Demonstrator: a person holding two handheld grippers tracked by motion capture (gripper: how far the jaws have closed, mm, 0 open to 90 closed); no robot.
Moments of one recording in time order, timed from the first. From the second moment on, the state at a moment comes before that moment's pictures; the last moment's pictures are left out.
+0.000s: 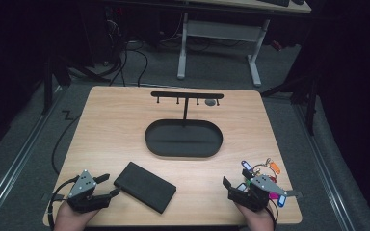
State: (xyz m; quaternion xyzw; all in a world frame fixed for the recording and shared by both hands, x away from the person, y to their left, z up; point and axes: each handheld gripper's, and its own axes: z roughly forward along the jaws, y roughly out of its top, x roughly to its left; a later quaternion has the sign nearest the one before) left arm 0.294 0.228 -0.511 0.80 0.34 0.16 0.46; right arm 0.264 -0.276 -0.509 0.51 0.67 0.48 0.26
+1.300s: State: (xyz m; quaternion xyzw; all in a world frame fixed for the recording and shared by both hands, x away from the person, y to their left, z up) left arm 0.294 0.230 -0.518 0.81 0.35 0.19 0.44; right arm 0.267 -0.251 -0.508 0.47 0.71 0.46 0.24
